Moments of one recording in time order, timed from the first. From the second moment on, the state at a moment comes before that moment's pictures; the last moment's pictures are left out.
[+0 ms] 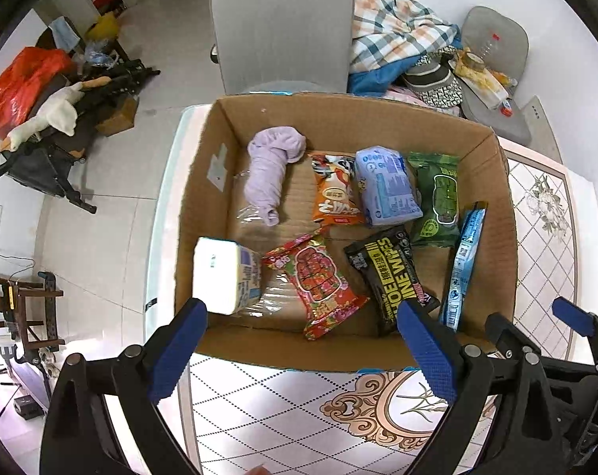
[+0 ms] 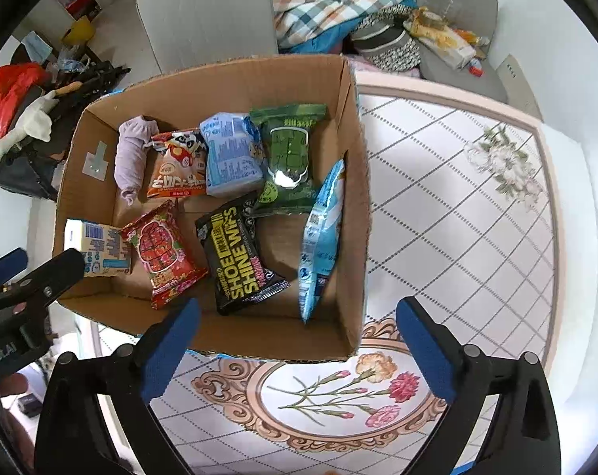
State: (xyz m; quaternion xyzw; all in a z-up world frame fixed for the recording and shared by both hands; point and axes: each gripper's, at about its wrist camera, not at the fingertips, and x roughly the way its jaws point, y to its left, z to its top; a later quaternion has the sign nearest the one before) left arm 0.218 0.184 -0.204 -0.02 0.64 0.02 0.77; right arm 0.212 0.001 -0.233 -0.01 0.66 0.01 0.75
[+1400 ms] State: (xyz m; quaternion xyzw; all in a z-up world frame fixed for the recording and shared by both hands) left arm 0.062 0.162 0.011 -0.02 0.50 0.02 0.87; right arm 0.056 -0.032 0.008 0.00 0.50 0.03 0.87
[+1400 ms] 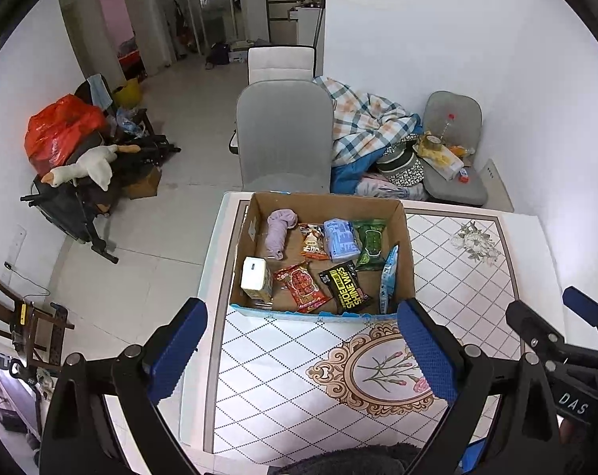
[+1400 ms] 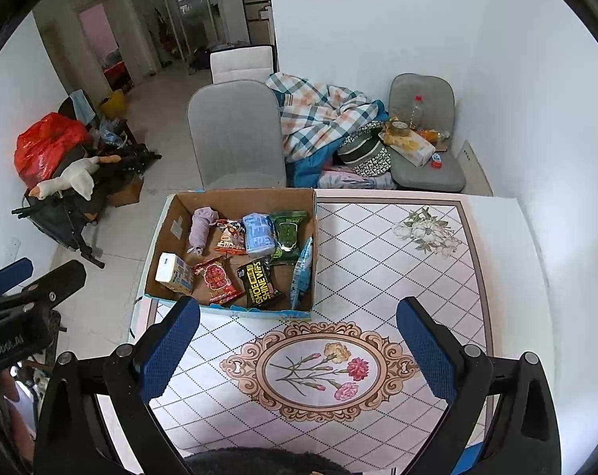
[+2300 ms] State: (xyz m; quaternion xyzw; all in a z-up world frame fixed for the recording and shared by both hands) left arm 0.048 0.155 0.013 -0.03 0.50 0.02 0.87; right arm 0.042 -0.044 0.031 0.00 0.48 0.01 0.88
